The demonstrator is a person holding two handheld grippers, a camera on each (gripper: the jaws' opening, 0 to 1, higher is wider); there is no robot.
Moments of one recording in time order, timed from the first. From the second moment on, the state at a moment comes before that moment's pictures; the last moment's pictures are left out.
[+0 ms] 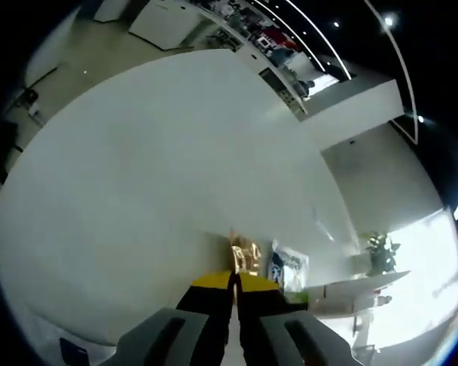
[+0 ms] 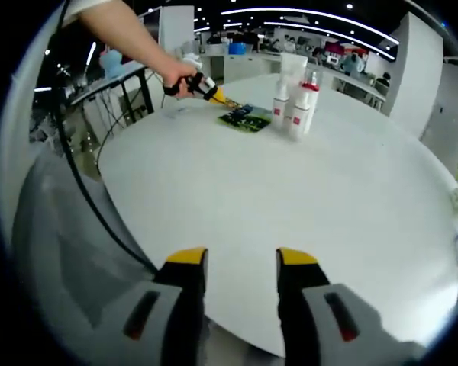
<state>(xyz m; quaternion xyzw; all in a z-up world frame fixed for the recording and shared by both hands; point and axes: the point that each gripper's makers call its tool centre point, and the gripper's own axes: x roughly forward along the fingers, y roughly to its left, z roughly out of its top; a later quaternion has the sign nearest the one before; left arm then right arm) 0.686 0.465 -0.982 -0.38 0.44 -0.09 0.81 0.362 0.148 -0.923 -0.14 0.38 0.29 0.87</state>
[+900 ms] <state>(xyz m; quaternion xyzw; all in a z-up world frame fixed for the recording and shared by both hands) 0.686 0.477 -0.979 -0.34 0.44 -0.07 0.83 0.363 0.148 -0.921 -0.15 0.37 0.29 0.87</state>
